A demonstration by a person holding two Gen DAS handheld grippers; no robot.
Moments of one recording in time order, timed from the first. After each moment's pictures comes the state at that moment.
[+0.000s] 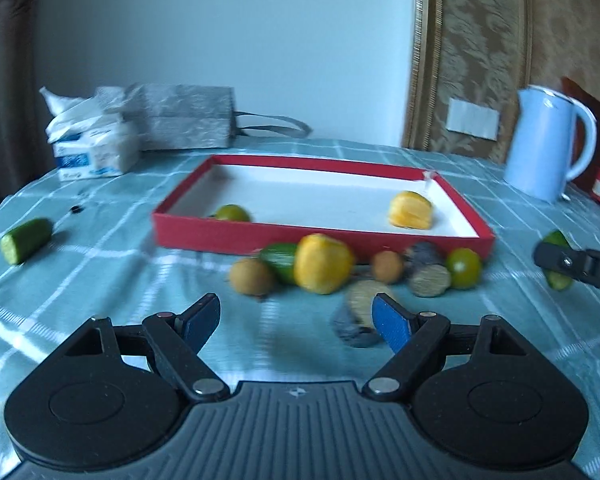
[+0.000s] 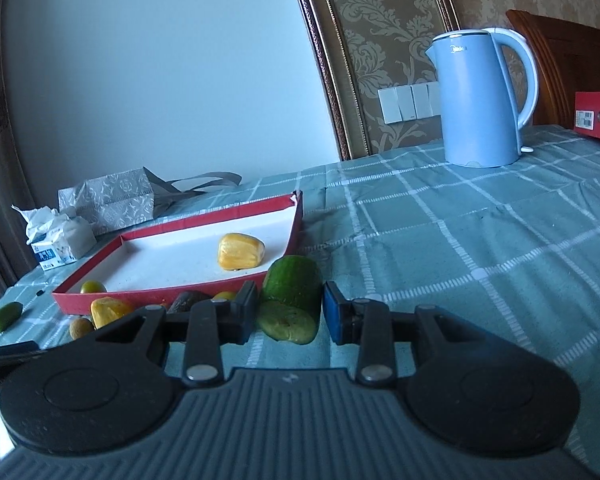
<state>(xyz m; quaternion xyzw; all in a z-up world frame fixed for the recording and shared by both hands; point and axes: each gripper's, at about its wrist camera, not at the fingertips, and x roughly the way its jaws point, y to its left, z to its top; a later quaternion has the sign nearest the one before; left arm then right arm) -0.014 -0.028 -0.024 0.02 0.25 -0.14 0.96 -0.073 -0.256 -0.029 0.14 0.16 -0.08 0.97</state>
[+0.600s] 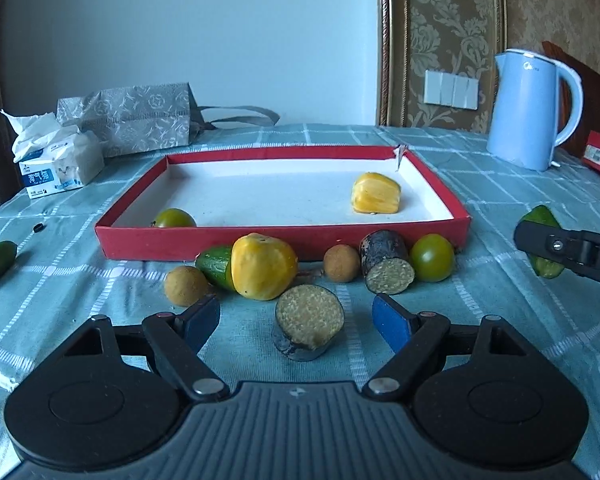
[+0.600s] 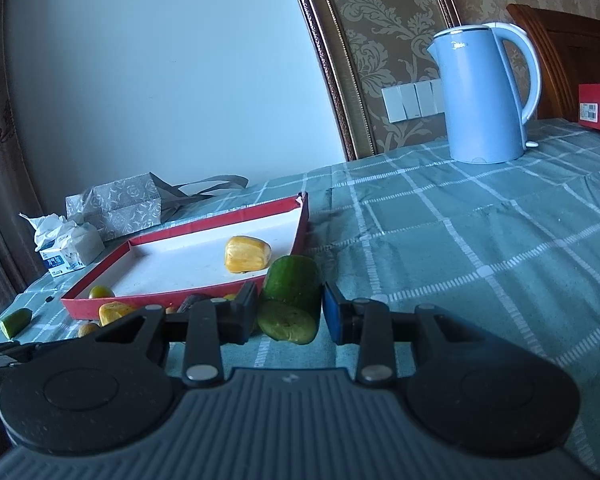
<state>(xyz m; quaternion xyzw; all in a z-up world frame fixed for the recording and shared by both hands) 0.002 -0.069 -0.030 0.06 0.27 -0.16 0.95 -0.074 -0.259 -0.029 0.15 0.16 -0.07 0.97</state>
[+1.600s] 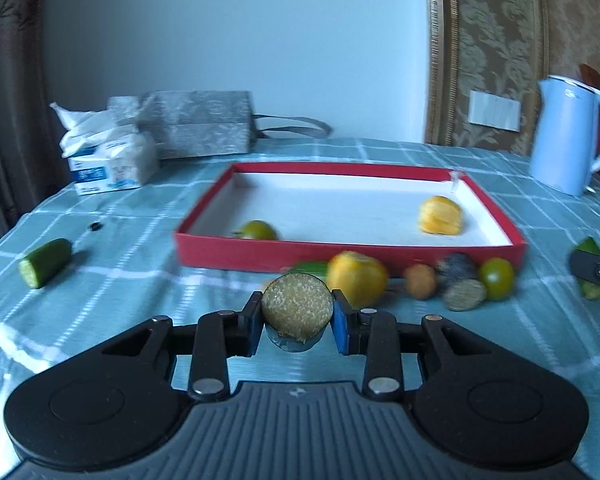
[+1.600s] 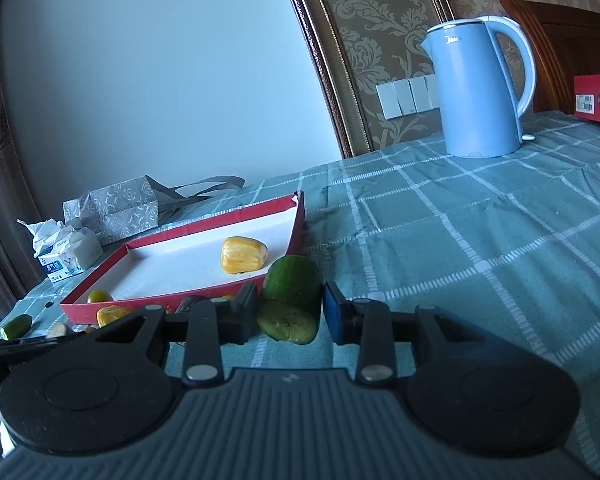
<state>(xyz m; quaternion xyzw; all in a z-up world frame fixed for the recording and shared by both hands) 0.008 -0.017 -0.016 0.03 0.26 -0.10 0.96 -0.073 -0.263 -0.031 0.16 0.15 -0.07 0.97</state>
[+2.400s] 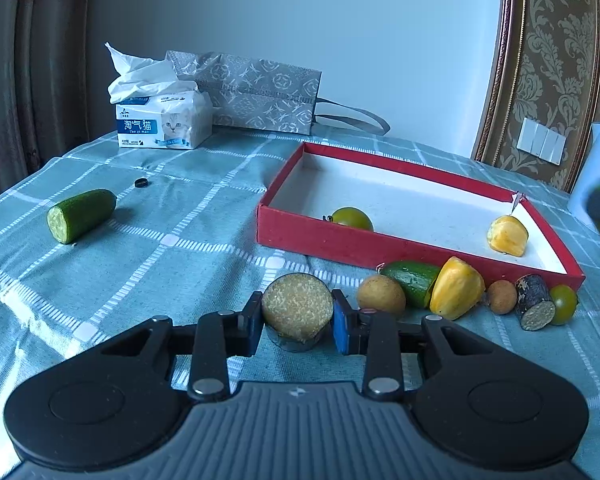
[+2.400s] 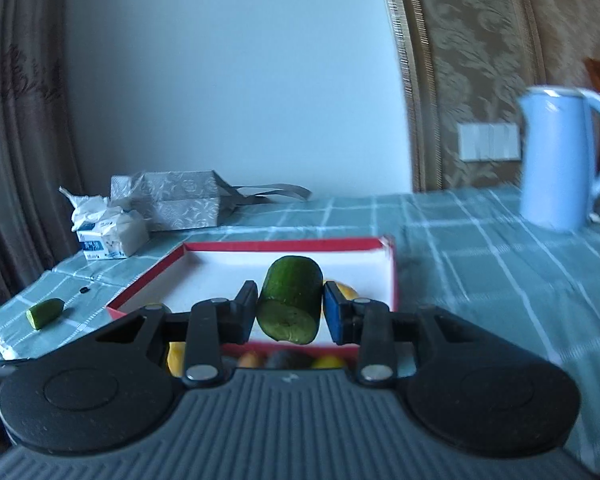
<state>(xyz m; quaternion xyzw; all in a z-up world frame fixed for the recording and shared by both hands) 0.035 0.039 -0.031 -0.04 0.28 -0.07 0.96 -0.017 -0.196 0.028 0.06 0.17 -0.01 0.98</state>
